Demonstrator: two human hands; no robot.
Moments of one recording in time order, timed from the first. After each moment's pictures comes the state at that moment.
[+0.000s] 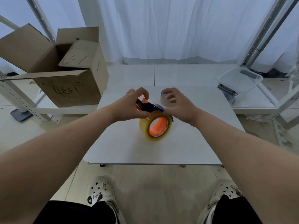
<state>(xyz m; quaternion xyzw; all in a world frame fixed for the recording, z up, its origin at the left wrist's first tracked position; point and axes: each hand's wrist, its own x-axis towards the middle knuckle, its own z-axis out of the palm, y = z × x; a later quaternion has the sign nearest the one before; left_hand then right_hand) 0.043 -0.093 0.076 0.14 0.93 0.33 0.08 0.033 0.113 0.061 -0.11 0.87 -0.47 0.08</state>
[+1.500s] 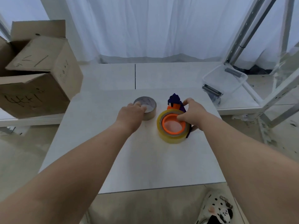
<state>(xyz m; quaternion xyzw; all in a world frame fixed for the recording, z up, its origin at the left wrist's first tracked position) -0.042 -0.005 -0.011 0.16 0.99 -0.04 -0.01 -0.034 0.209 0.020 0.14 0.89 -0.41 0.15</state>
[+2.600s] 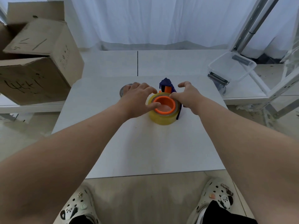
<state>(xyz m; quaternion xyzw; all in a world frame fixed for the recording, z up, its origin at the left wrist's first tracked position) -0.031 -0.007 0.013 0.19 0.97 0.12 0.01 -0.052 0.185 0.006 0.12 0.86 -0.48 0.10</state>
